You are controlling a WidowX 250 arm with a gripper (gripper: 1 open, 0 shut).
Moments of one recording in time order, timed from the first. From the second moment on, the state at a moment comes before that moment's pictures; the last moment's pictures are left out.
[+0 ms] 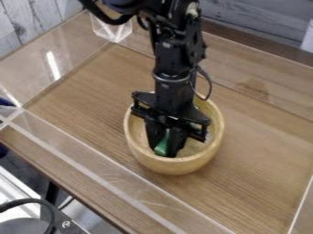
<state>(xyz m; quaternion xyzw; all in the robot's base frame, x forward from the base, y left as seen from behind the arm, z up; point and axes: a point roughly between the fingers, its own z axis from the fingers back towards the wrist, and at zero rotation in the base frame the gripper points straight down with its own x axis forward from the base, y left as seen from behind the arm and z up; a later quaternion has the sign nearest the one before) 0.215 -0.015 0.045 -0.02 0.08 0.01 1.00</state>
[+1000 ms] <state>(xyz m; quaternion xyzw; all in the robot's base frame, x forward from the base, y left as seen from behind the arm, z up) 0.218 -0.014 0.040 -0.02 0.10 0.01 0.99</state>
